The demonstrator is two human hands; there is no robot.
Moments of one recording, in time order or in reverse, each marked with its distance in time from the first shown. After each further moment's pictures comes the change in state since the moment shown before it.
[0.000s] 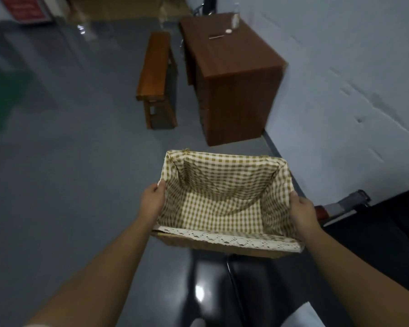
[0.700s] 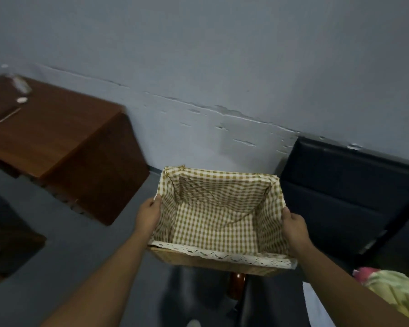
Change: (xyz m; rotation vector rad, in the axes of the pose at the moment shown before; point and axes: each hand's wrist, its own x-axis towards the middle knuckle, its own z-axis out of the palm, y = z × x) left_hand 0.208 0.248 0.284 0.357 -0.747 0.353; right_hand 0.083 -0.040 -0.053 0.466 0.667 0.403
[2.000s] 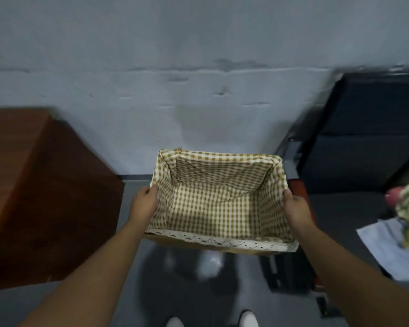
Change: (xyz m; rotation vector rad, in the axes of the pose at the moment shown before) left_hand 0.356 -0.020 -0.012 0.255 -0.378 0.095; right_hand 0.078 -0.020 0.278 0.104 0.346 0.288
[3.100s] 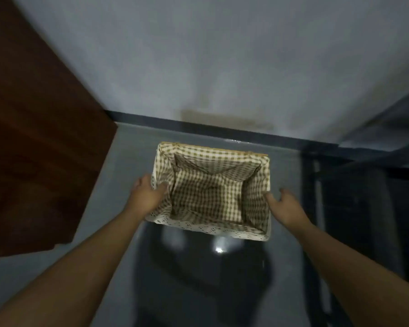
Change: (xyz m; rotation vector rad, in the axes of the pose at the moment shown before) left_hand 0.288 -0.318 0.187 0.333 -0.032 -0.052; right_hand 0.289 0.213 0.326 -0.582 -0.305 -0.237
